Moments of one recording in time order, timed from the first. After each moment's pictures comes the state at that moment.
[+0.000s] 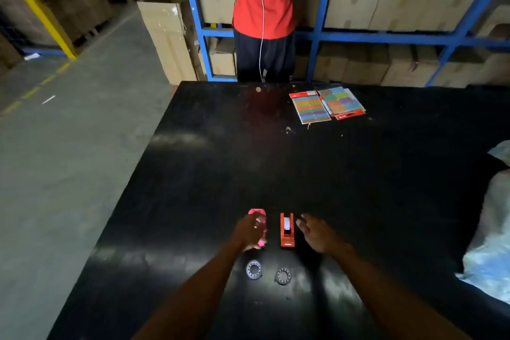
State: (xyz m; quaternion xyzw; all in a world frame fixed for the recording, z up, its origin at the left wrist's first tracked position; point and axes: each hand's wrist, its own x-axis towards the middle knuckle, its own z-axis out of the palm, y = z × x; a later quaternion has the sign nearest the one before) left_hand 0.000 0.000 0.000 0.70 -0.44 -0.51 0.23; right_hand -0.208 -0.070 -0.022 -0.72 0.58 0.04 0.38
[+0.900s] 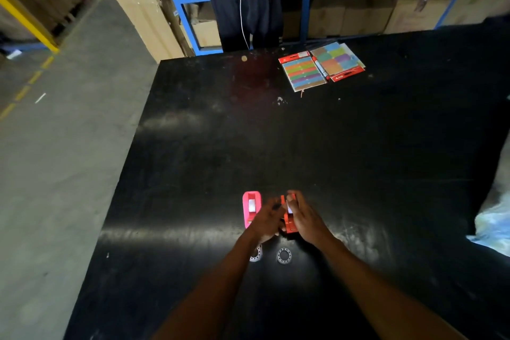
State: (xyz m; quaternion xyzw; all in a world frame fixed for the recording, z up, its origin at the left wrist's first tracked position) left_hand -0.062 -0.018 -0.019 0.63 -0.39 -0.60 0.30; right_hand -0.197 -0.042 -0.033 -0.62 0.57 -0.17 0.51
